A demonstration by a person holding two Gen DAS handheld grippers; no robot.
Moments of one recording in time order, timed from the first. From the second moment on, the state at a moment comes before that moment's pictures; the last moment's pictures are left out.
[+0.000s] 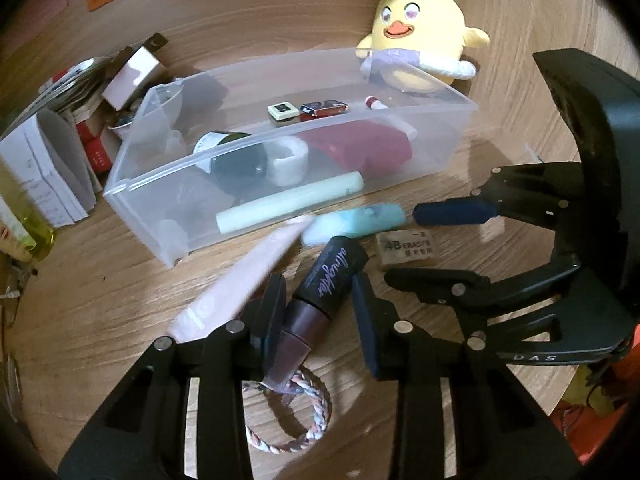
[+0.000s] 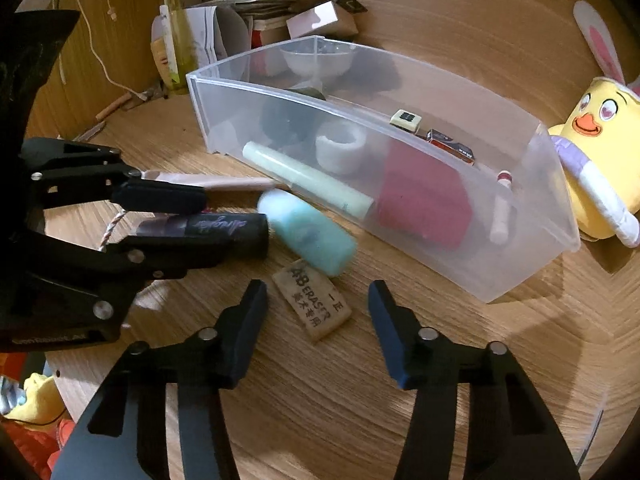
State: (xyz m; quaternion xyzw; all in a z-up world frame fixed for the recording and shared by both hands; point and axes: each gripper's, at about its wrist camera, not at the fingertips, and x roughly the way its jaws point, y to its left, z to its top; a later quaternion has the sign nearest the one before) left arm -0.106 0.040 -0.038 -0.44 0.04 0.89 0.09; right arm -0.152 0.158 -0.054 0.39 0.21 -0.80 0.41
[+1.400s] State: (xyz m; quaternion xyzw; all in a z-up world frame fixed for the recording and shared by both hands) left arm -0.090 0.015 0.010 -0.37 -0.04 0.92 0.09; right arm -0.138 0.215 0.008 0.31 0.13 -0.85 0.40
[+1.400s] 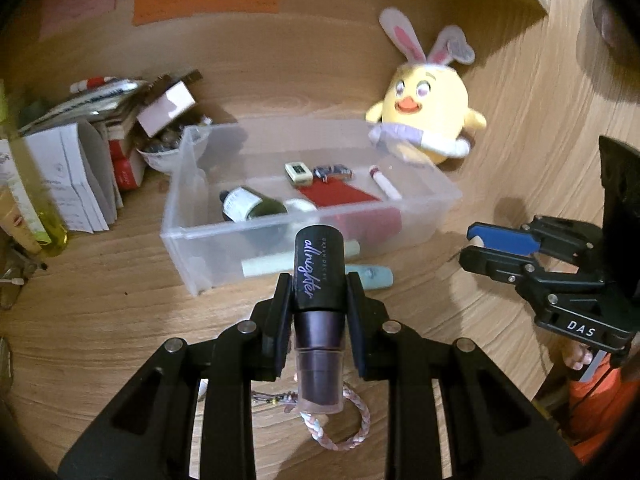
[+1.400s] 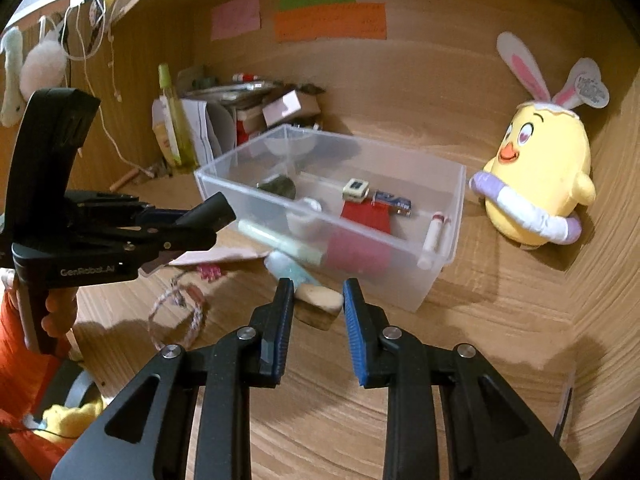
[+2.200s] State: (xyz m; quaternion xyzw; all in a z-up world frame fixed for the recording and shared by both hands) left arm -0.120 -0.031 0.052 -0.31 -0.07 0.95 0.01; right arm -0.183 0.201 0.068 0.26 0.07 -0.89 0.38
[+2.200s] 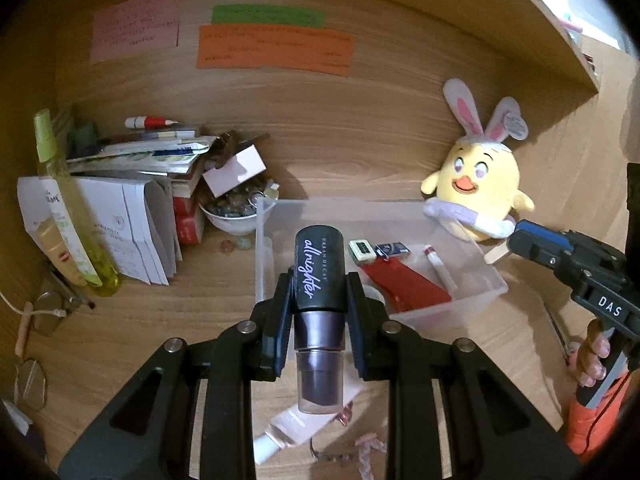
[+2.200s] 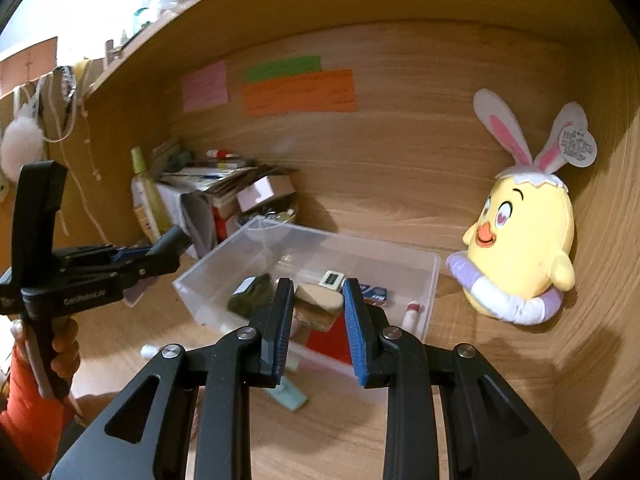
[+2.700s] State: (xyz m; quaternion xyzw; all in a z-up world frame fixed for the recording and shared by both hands) left arm -0.167 -0.047 0.027 -0.35 -0.08 0.93 -0.02; right arm -0.229 0.185 0.027 0.32 0.09 -0.88 0.35
